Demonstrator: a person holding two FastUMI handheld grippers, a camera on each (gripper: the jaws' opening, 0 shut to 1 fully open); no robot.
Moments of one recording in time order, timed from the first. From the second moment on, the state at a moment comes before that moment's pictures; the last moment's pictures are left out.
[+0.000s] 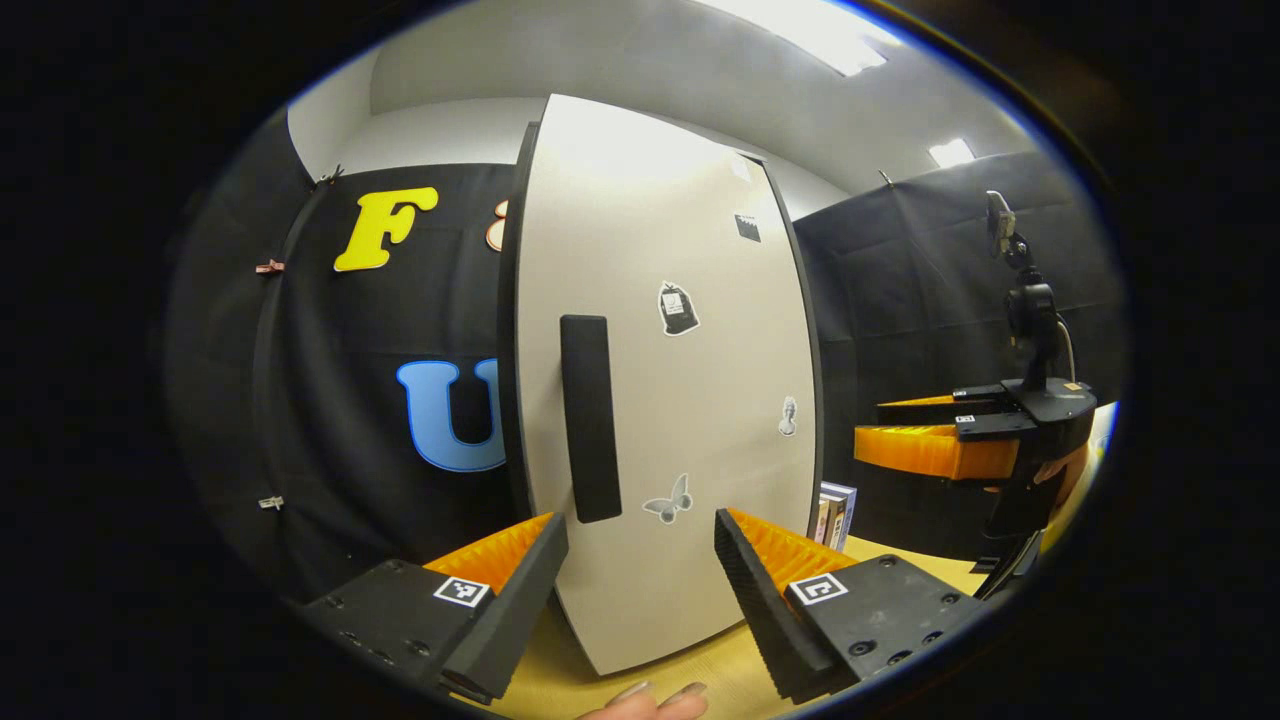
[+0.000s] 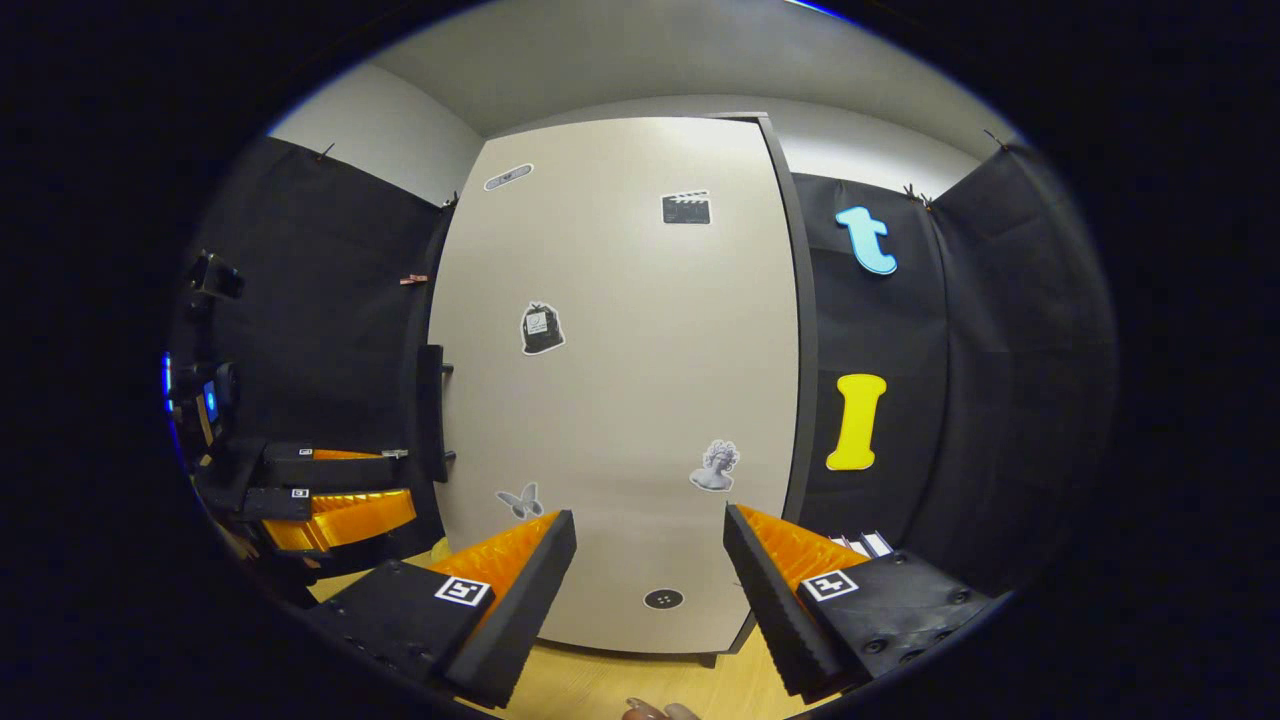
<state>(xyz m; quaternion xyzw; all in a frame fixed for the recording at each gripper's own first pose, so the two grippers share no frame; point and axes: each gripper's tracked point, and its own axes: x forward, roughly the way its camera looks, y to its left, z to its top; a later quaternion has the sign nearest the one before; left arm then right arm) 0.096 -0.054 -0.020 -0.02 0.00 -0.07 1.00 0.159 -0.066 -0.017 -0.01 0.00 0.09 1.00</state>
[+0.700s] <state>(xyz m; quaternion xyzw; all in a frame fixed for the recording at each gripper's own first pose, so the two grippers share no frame) 0.099 -0.058 -0.022 -0.01 0.00 -0.08 1.00 0.153 -0.069 -0.017 0.00 0.00 0.10 0.99</state>
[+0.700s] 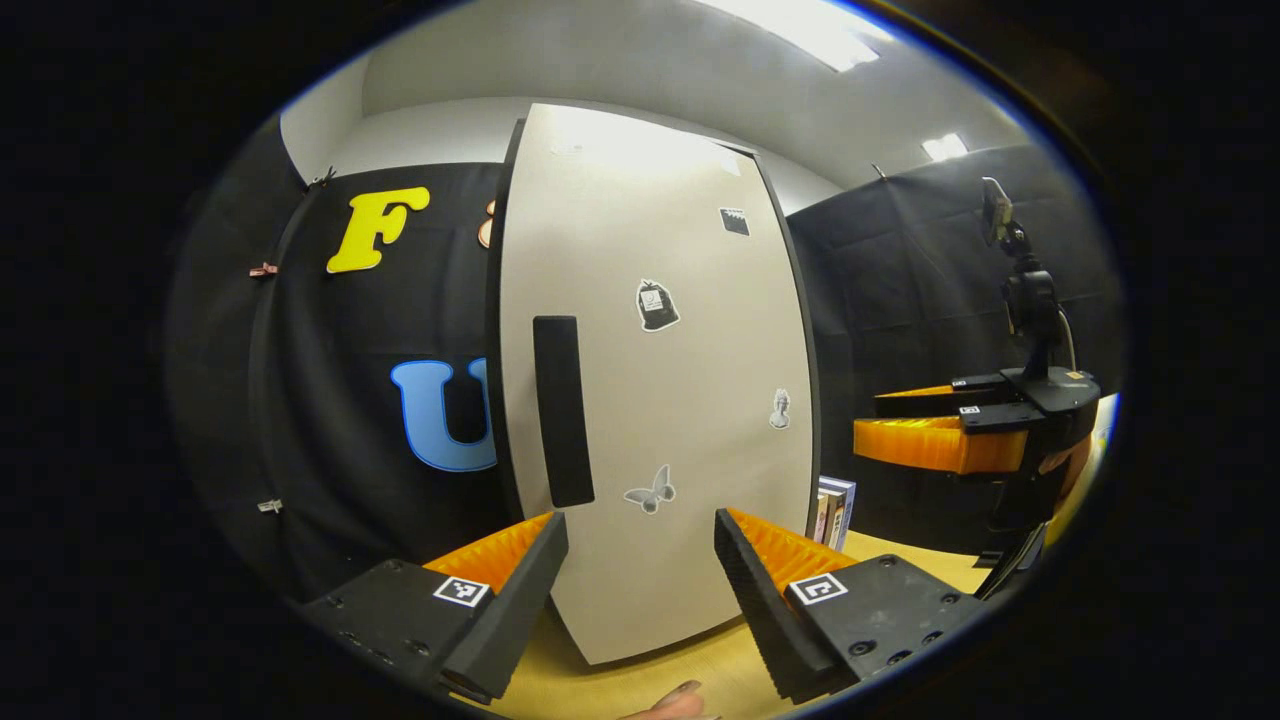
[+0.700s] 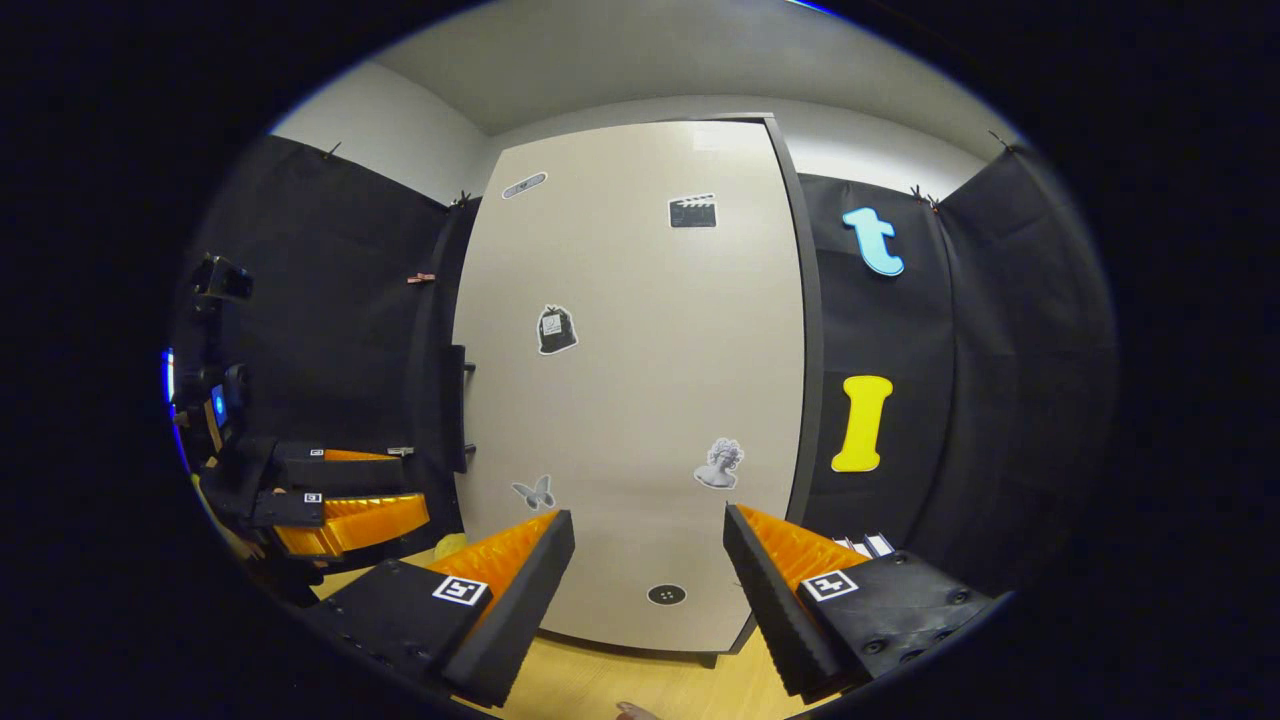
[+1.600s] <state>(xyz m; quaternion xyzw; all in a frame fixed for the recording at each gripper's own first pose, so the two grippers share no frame) 0.100 -0.067 -0.014 0.00 -0.01 -0.10 1.00 0.146 -0.070 -0.017 -0.01 0.00 0.11 0.99</state>
